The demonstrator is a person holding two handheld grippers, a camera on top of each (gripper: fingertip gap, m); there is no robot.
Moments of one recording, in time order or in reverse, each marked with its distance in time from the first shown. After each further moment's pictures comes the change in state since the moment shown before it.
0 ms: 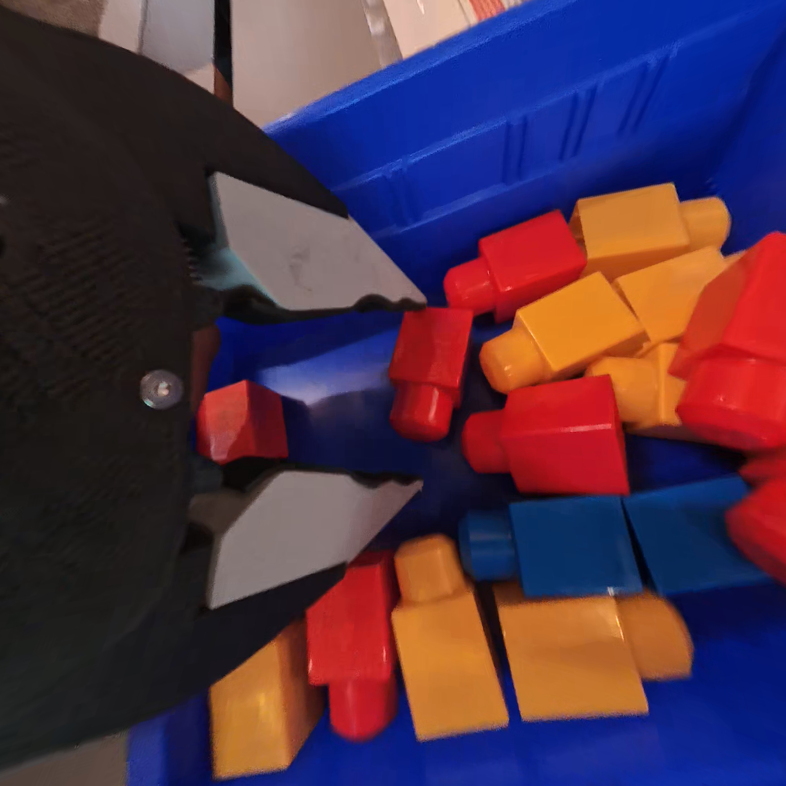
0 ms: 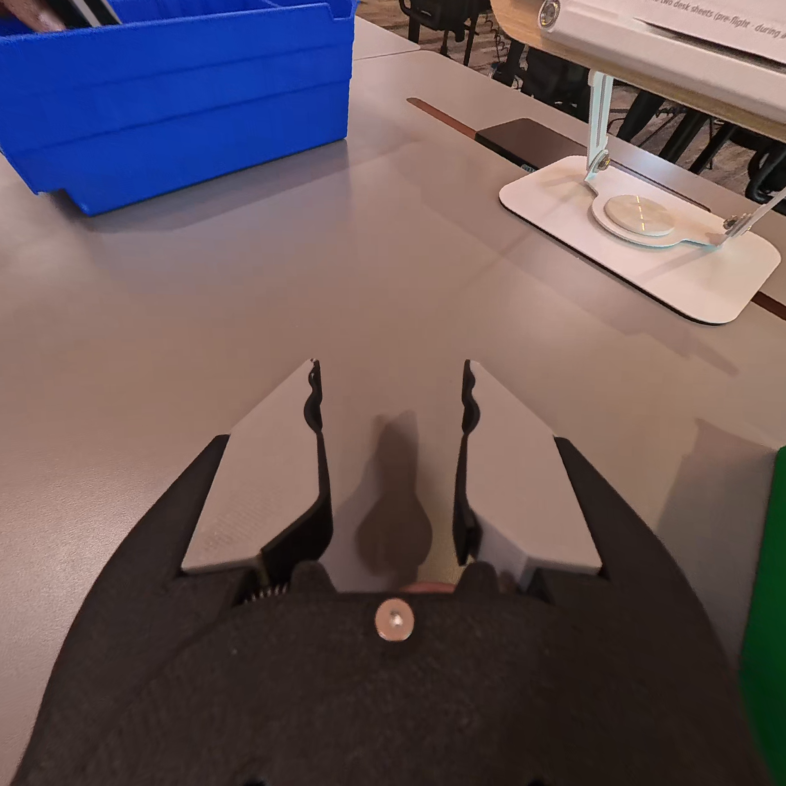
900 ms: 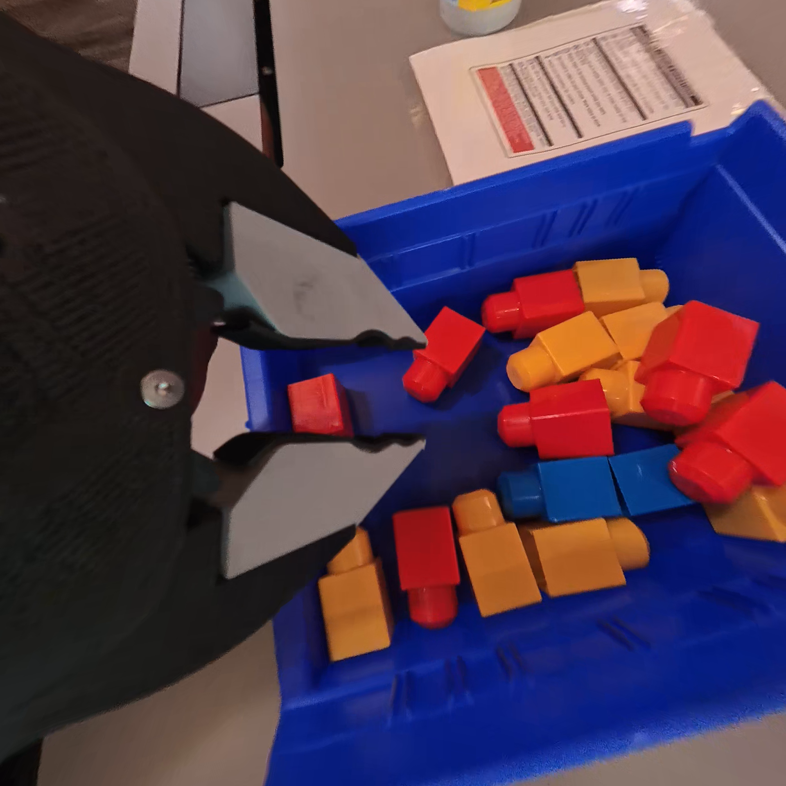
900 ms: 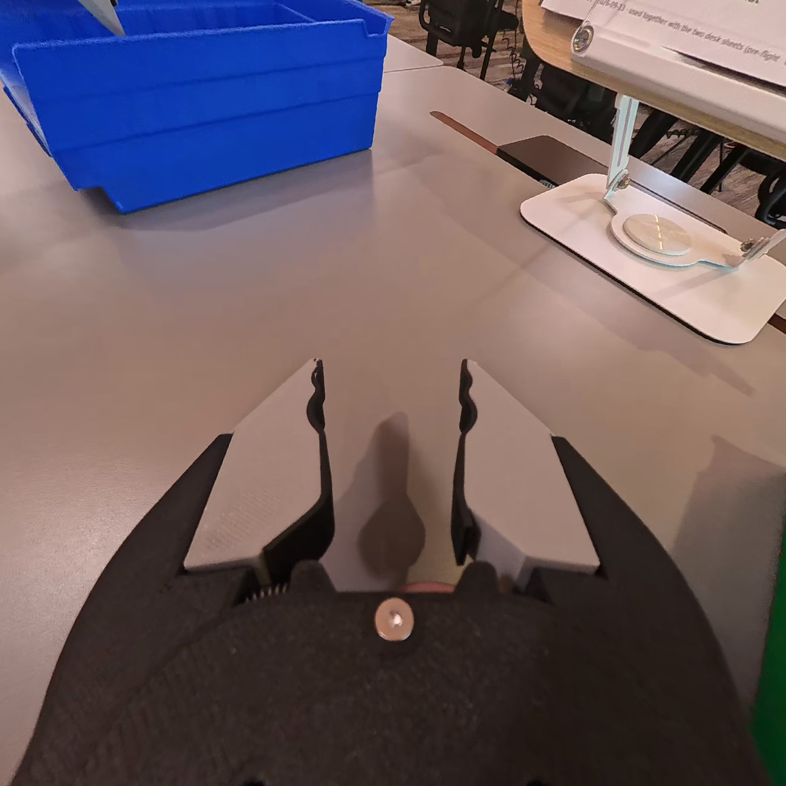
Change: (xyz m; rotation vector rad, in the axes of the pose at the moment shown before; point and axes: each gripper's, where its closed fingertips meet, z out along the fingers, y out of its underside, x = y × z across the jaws) left arm 0.005 0.004 -0.068 0.133 -0.056 -0.001; right arm -0.018 -0.003 0.000 0.016 -0.028 -0.036
